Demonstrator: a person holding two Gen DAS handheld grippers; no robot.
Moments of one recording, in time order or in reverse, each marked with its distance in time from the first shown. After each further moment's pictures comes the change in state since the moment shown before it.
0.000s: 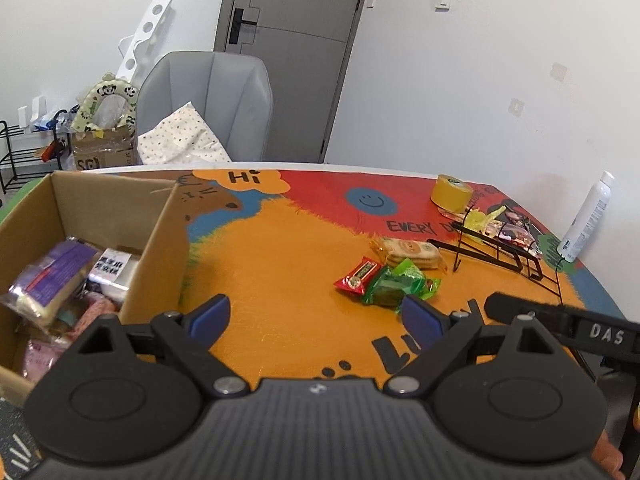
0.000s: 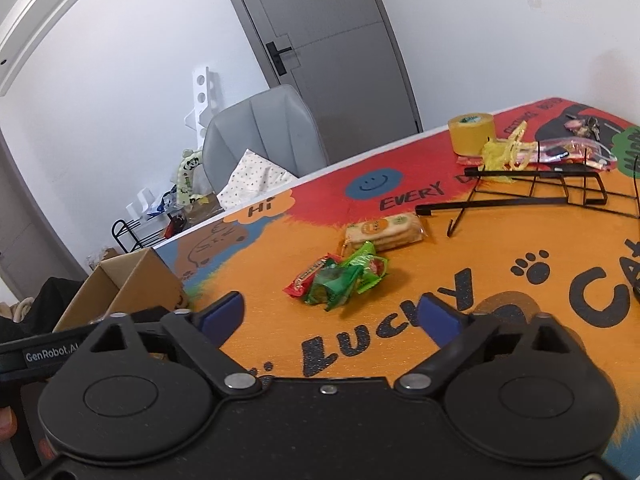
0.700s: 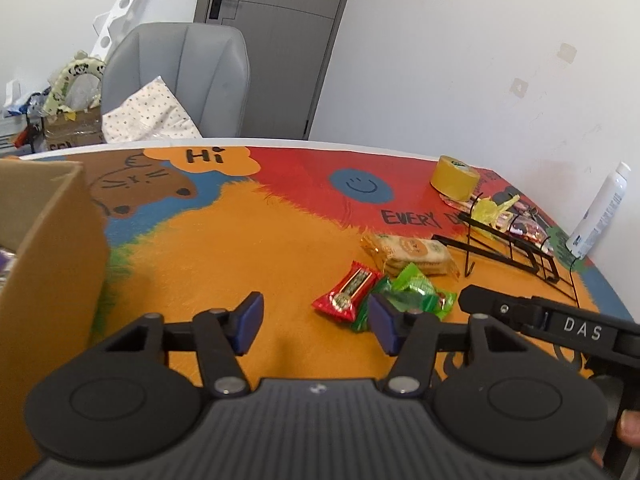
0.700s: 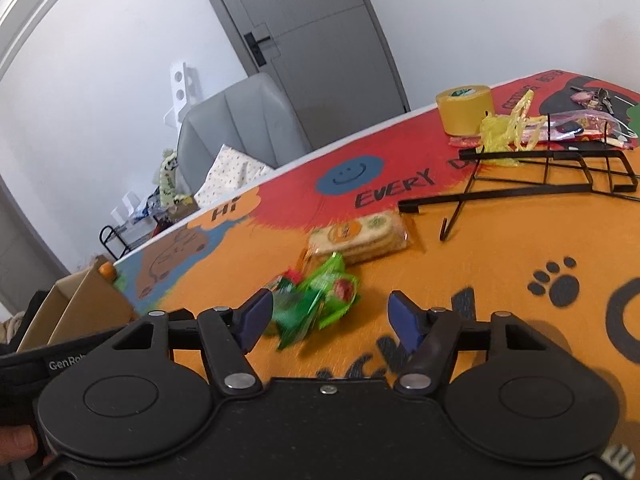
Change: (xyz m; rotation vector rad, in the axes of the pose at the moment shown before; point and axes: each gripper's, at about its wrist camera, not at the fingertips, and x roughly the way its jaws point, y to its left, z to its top) left arm 0.100 -0.010 0.011 -0.007 0.061 -0.051; right arm 0.073 -0.034 0.014 0.056 0.001 -0.026
